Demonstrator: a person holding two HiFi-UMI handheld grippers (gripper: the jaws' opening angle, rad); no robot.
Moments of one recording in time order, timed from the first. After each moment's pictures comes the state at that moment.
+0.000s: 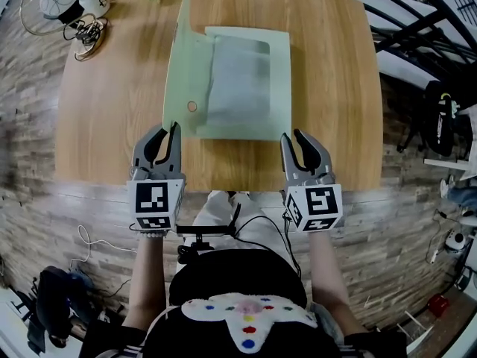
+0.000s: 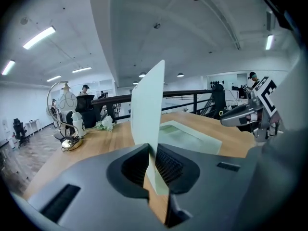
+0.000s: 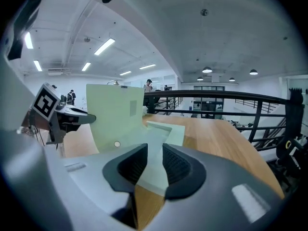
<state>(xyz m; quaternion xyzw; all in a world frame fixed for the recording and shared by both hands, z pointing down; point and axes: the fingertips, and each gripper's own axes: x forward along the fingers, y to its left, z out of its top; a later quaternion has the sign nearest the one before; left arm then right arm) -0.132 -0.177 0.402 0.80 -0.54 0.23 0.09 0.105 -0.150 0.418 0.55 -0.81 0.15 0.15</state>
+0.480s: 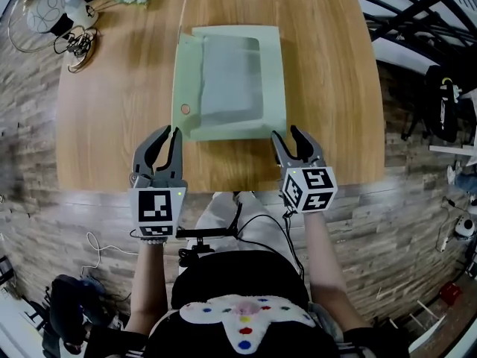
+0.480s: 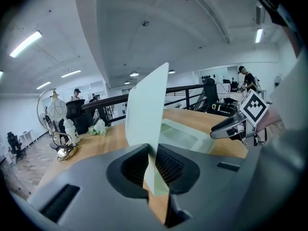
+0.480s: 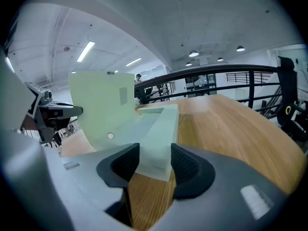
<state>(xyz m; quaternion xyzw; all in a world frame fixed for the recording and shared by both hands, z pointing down) -0.104 -0.175 0.399 0.82 -0.51 0.26 0.06 0.127 -0.154 0.493 0.56 -0.78 0.26 0.13</state>
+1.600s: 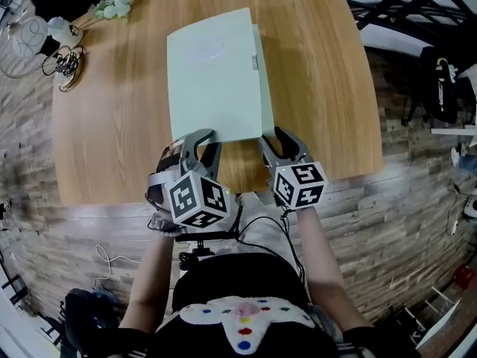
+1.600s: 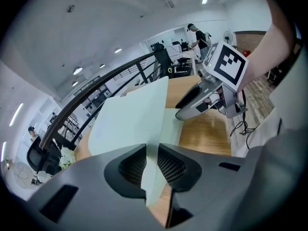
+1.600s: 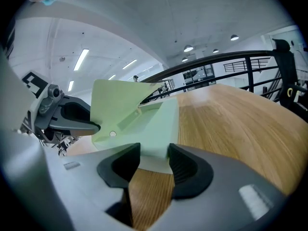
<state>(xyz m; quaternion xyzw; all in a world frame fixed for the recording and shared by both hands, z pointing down) 0.011 -0.156 0.462 0.82 -0.27 0.49 -0.08 0.128 -0.149 0.514 0.55 -0.77 0.31 0.09</state>
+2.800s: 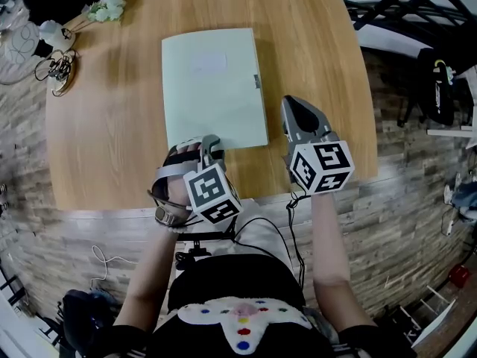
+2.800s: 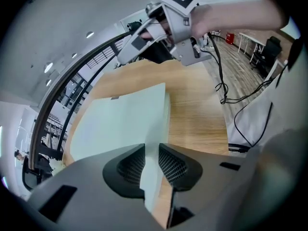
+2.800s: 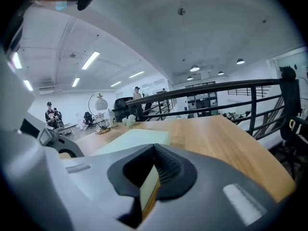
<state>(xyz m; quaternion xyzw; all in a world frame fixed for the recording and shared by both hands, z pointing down) 0.035 -0.150 0.509 0.77 -0.15 0.61 -0.09 0.187 -0.228 0.428 0.57 -0.79 0.19 0.07</state>
